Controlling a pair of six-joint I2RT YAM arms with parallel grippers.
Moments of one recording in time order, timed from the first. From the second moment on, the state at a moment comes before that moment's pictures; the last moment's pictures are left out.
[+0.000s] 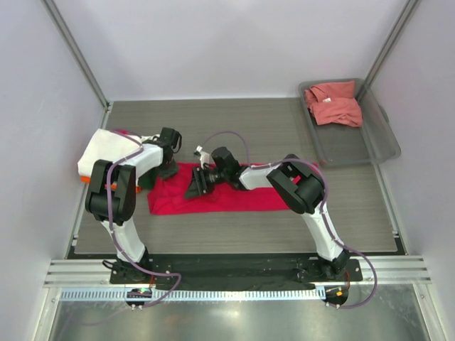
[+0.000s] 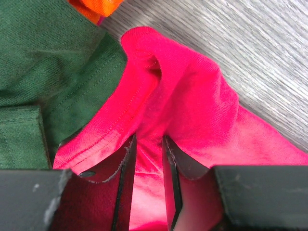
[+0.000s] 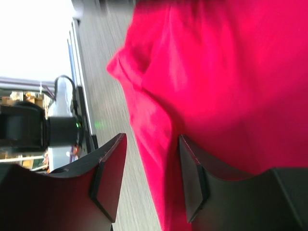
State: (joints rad) left arm -0.23 1.82 1.16 -0.60 -0.33 -0.75; right arm 0.80 2.24 1.34 0.41 -0.75 0.64
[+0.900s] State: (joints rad) left arm -0.31 1.69 1.12 -0.61 -0.35 -0.76; right arm 0.87 1.56 0.90 -0.07 -0.10 0.56
